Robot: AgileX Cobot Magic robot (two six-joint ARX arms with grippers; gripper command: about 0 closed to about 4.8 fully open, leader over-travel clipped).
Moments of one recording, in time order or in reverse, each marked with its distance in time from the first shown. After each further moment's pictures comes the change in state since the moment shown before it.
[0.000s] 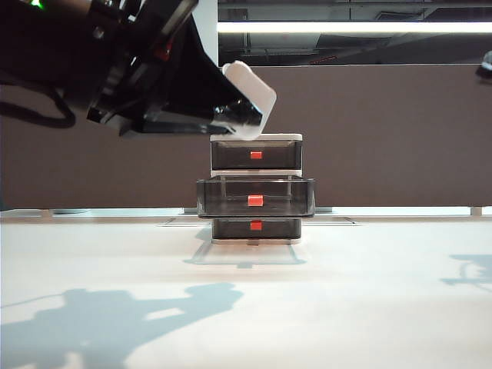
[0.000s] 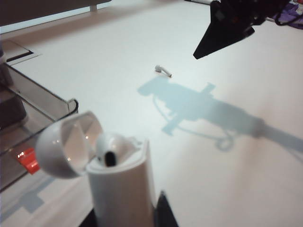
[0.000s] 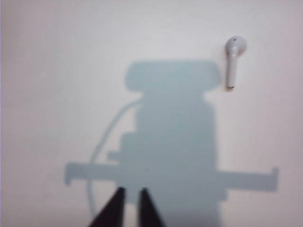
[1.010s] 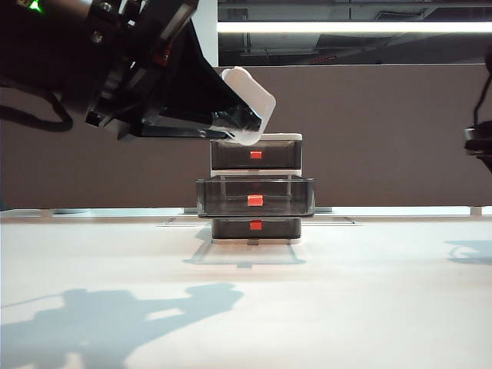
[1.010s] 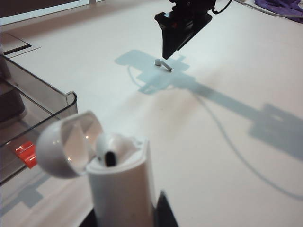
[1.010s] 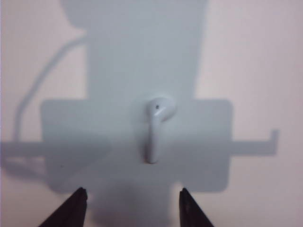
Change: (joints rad) left arm 0.000 0.000 0.000 -0.013 0.000 -0.002; right arm -0.103 0.518 0.369 -0.119 0.087 -0.196
